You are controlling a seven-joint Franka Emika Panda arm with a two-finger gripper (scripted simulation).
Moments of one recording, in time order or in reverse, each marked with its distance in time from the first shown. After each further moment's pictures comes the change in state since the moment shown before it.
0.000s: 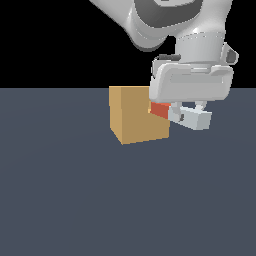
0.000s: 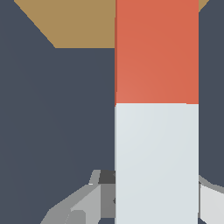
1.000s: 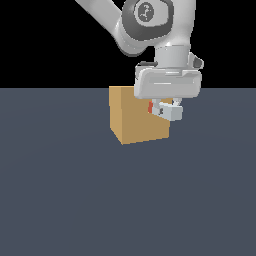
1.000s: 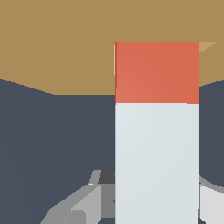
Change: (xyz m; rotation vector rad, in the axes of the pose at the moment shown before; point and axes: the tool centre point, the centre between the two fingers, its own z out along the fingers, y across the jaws) arm 0.083 -0.001 0.000 0.001 0.000 -0.001
